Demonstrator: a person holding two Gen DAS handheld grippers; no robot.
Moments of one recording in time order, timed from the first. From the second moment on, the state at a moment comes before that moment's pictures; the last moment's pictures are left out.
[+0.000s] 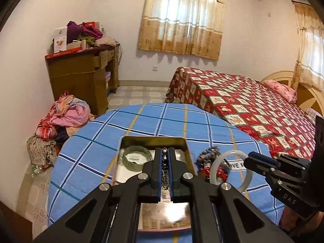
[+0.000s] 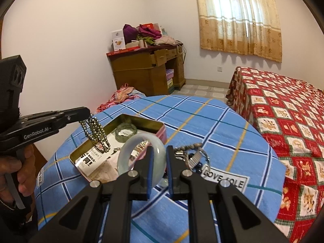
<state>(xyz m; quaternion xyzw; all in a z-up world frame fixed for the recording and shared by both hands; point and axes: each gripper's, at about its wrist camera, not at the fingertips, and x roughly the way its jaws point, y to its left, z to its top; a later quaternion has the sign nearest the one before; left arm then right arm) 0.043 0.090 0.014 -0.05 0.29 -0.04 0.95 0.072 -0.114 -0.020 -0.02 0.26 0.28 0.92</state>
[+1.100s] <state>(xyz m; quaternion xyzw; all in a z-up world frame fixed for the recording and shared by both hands) 0.095 0.123 -0.016 -0.03 0.34 0.00 0.94 0.111 -0.023 -0.045 -0.07 0.30 0.30 0.90</state>
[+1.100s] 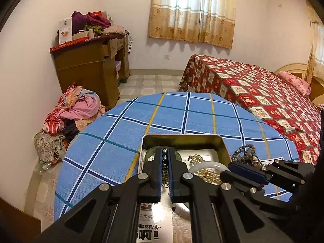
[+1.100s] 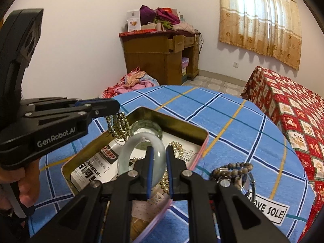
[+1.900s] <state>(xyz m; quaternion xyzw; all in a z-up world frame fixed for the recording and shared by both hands) 0.108 0.127 -0.045 -0.02 0.37 0.00 0.93 0.119 -0.012 -0.062 -0.08 0.32 0.29 0.90</state>
